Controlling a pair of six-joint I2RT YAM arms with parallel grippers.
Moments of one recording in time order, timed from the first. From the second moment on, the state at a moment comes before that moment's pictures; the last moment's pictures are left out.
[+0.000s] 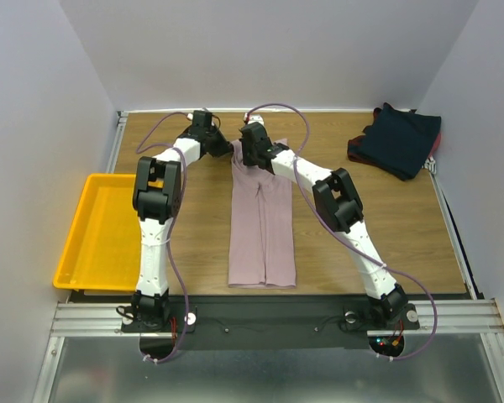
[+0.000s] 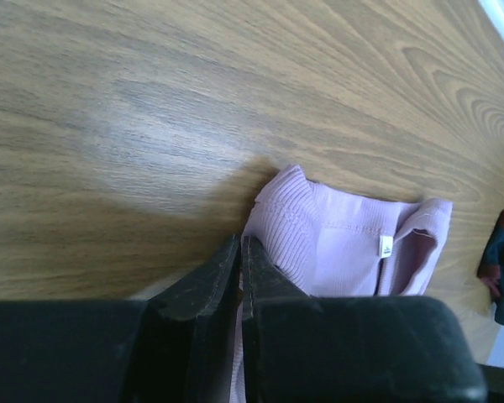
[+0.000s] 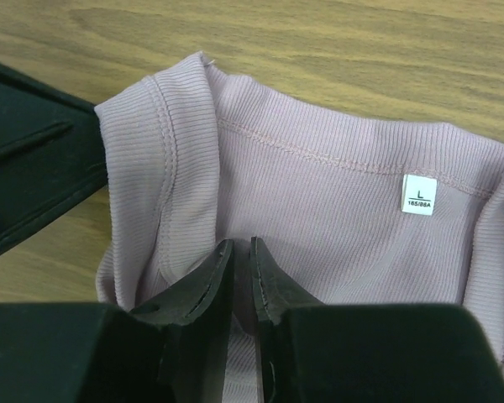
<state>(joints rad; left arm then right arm) -0.22 2.35 1.80 -0.16 0.21 -0.79 0.63 2.55 2.16 -0.28 0.25 0.33</state>
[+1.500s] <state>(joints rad) -0.23 2.33 1.85 -0.09 0.25 -0.78 0.55 2.54 2.21 -0.25 0.12 0.58</state>
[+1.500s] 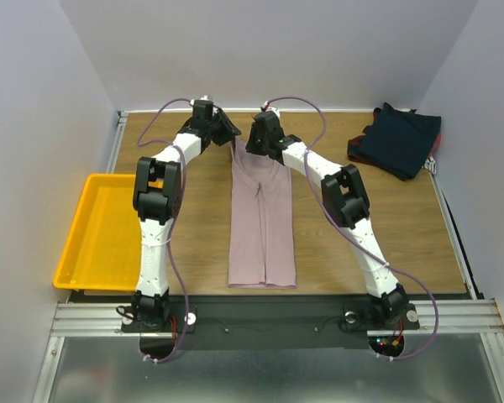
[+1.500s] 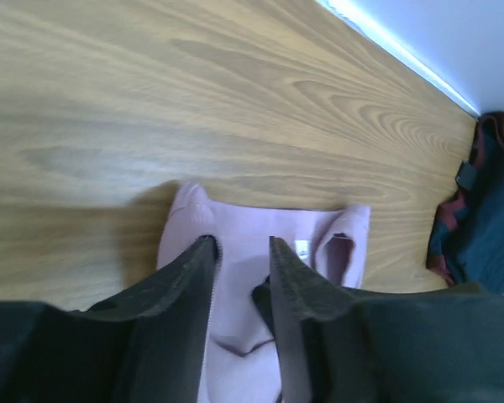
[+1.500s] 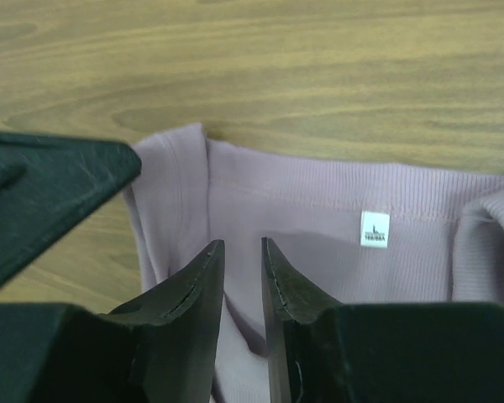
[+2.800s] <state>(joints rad) -0.47 1.46 1.11 -0.18 -0.06 -0.79 0.55 1.41 0.88 -0.23 -0.07 0.64</state>
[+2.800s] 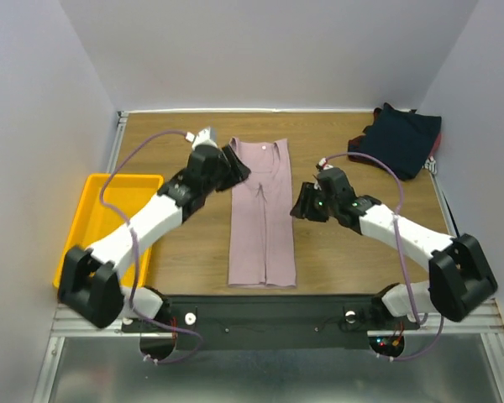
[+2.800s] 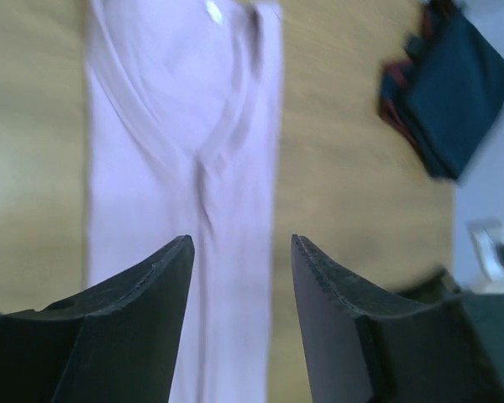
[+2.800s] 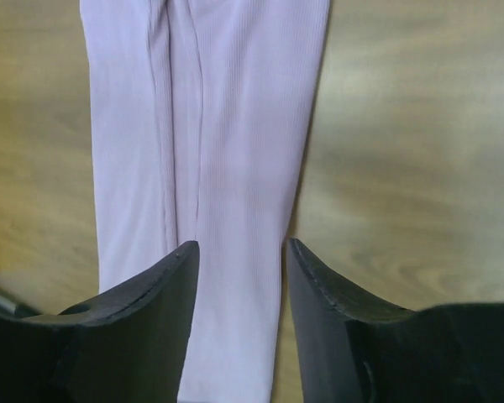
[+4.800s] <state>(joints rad) -0.91 1.01 0.37 -0.41 0.00 -1.19 0.84 1.13 0.30 -0.09 -0.24 1.19</state>
